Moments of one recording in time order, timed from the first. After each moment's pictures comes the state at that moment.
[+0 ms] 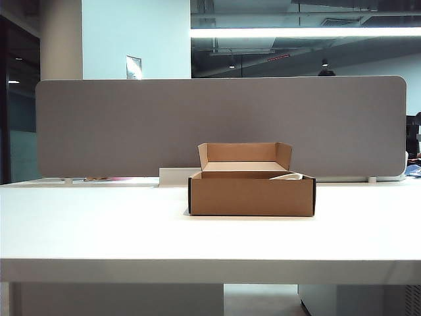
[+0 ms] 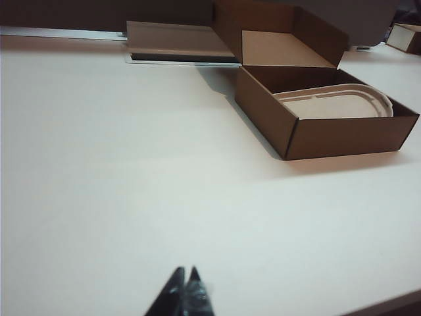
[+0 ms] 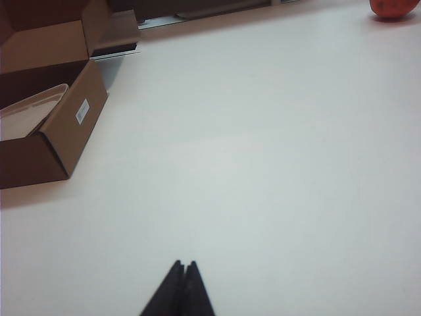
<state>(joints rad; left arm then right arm) -0.02 0.00 0.01 -0.14 0.35 -0.06 0.00 0.00 0.02 -0.23 0.09 0.16</state>
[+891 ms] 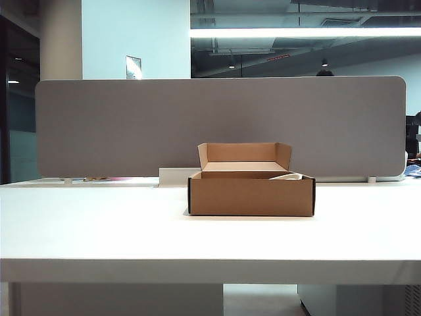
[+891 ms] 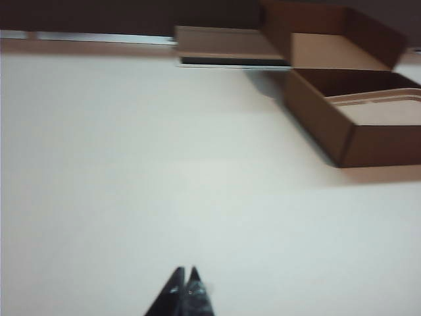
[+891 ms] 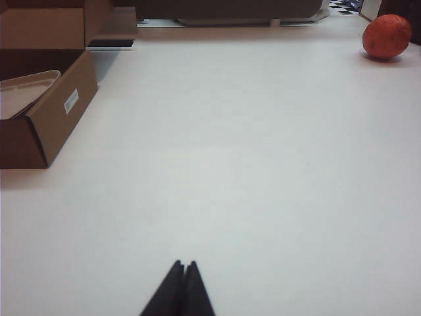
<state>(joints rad) -0.02 0.00 0.01 -0.13 0.20 -0.04 0.00 0.00 0.01 -0.19 0.10 0.00</state>
